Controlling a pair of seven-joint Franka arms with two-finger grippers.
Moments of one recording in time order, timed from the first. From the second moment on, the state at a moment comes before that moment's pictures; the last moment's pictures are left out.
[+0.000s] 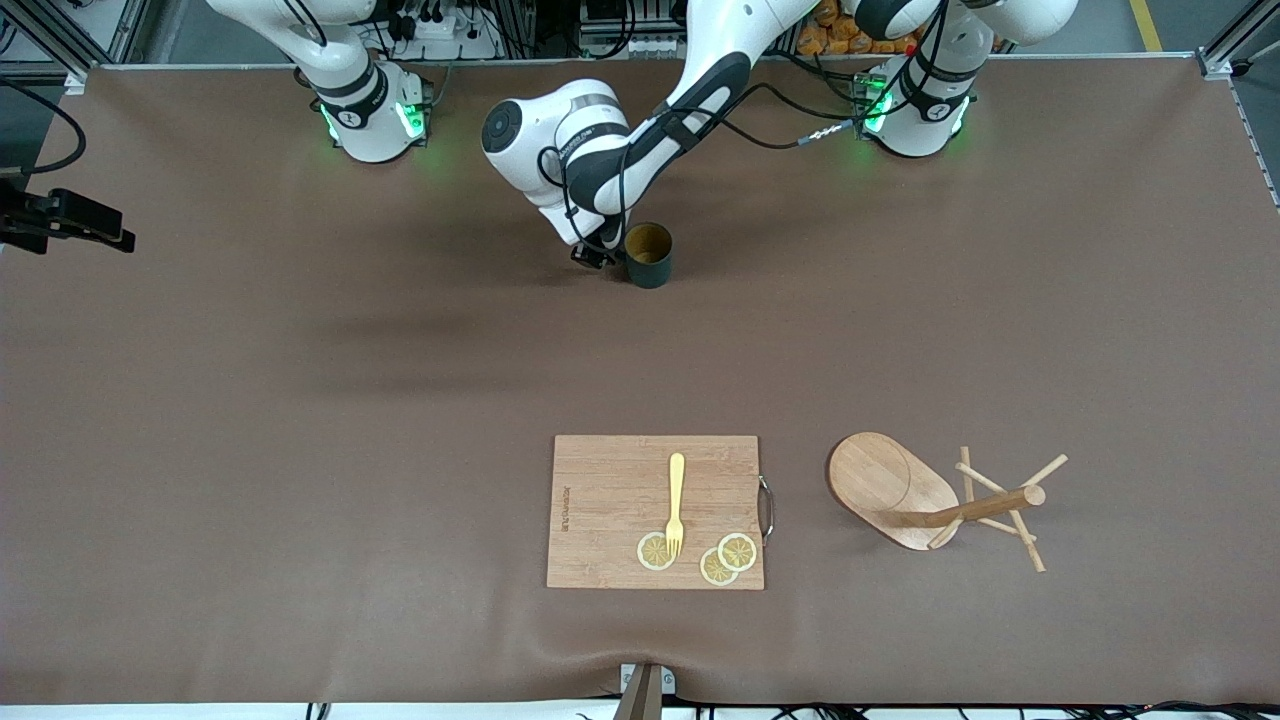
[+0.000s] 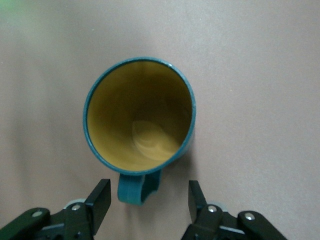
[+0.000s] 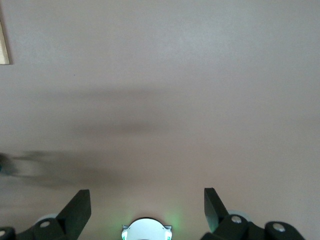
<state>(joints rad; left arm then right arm) -0.98 0.83 -0.23 -1.32 0.24 1.78 -2.51 -0.05 0.04 -0.04 -1.49 0.00 1.36 -0.10</state>
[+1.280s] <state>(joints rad) -0.88 0.76 -0.23 -1.29 0.22 1.78 -2.39 -0.06 0.04 -0.05 -1.49 -0.03 1.39 -0.10</state>
